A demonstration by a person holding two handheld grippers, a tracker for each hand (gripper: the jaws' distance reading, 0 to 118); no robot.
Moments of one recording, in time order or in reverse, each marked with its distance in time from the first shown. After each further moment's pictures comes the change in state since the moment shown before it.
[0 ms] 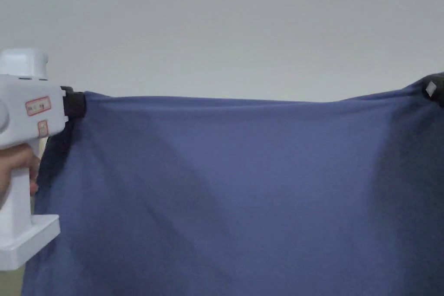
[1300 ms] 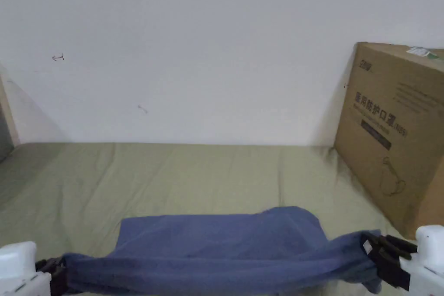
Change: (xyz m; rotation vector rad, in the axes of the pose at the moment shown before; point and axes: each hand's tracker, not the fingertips) left arm -0.012 -0.344 0.044 -0.373 0.075 0.074; right arm -0.020 -0.331 0.085 -0.307 0.135 -0.172
